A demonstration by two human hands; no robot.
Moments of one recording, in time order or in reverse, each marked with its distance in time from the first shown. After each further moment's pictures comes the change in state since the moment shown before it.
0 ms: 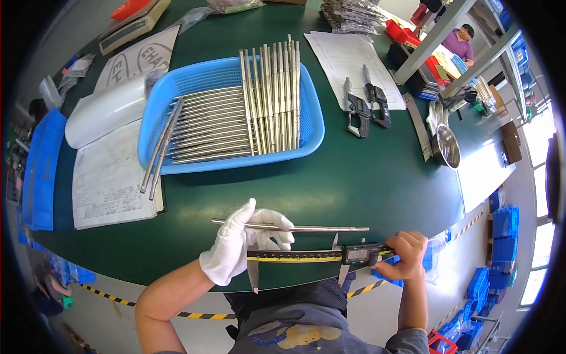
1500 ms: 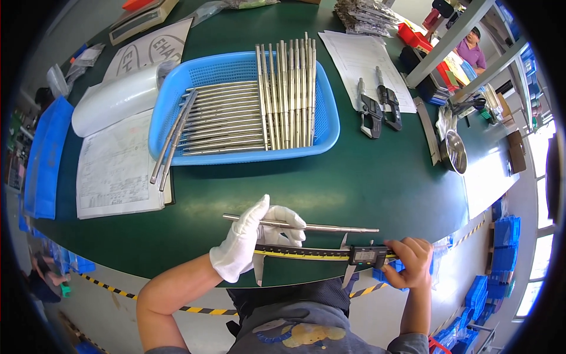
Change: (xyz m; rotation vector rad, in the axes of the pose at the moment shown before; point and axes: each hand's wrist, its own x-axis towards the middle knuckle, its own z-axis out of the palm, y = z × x) left_hand 0.001 -0.004 0.001 -0.038 -0.003 -0.015; right_hand 0.003 -0.014 -0.008 -0.018 -0.073 -0.018
